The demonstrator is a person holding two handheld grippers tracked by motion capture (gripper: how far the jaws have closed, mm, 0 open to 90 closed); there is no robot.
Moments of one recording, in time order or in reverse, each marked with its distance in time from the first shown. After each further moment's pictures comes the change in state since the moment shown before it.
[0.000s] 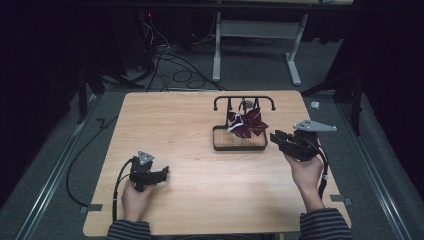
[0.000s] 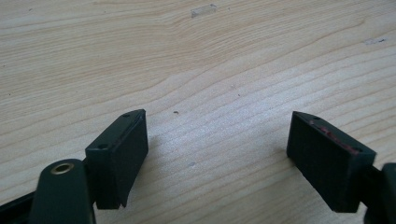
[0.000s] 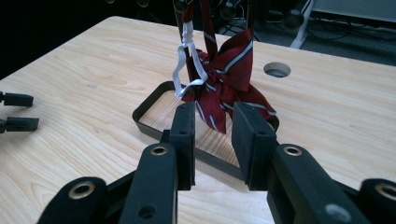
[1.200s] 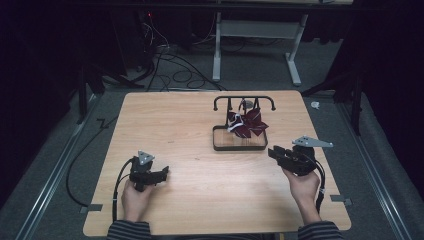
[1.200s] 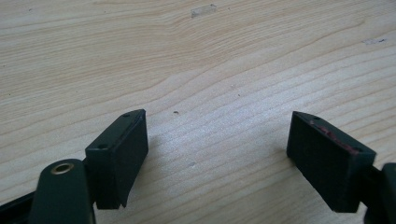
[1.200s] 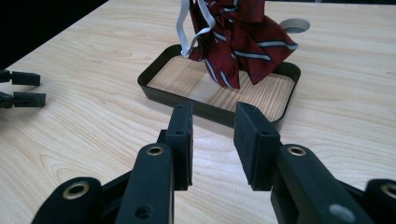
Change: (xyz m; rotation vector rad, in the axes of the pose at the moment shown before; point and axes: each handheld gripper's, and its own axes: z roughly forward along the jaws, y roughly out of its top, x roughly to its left) left arm 0.000 0.000 0.000 0.000 0.000 0.000; right arm -0.003 -0.049 0.010 0.042 0.049 0.077
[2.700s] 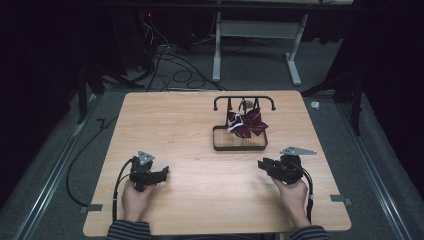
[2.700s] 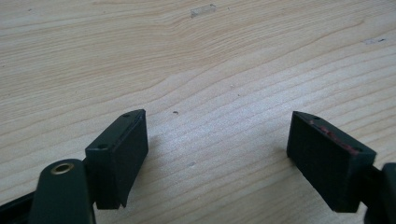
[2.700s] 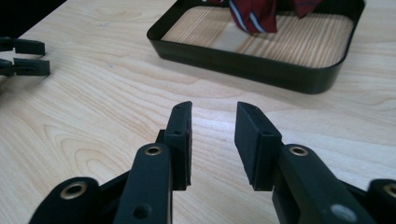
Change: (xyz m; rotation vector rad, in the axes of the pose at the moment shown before) left arm 0.000 0.000 0.000 0.001 -0.001 0.001; right arm 0.004 -0.036 0.035 0.087 0.077 0.044
